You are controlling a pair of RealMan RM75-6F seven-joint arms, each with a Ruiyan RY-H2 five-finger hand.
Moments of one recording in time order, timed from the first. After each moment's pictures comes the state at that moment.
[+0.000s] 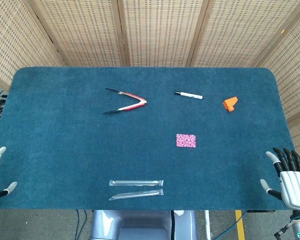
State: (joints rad) left arm 0.03 -1.08 -0.03 -1.76 1.48 1.58 0.19; right arm 0.02 -1.08 0.05 -1.69 -1.53 1.53 -0.13
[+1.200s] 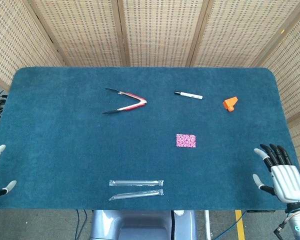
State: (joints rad) left arm 0.02 -1.02 -0.03 -1.82 1.49 1.57 0.19; right arm 0.10 -1.02 0.05 -1.72 -1.57 1.41 0.03
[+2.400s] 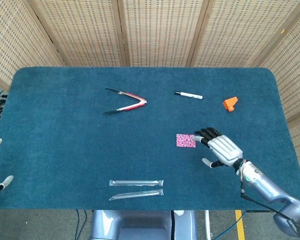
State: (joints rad) left arm 0.00 -0.94 -0.05 -1.92 1.49 1.58 0.24; right arm 0.61 -1.09 0.12 -1.61 -1.60 0.82 0.26
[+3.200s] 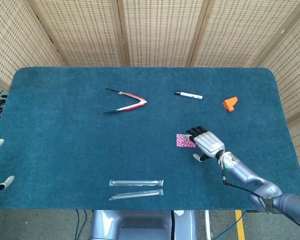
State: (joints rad) left arm -0.01 -0.95 -0.05 -1.91 1.45 1.55 0.25; right arm 0.76 -1.33 0.10 -1.34 -1.46 0.64 0.14
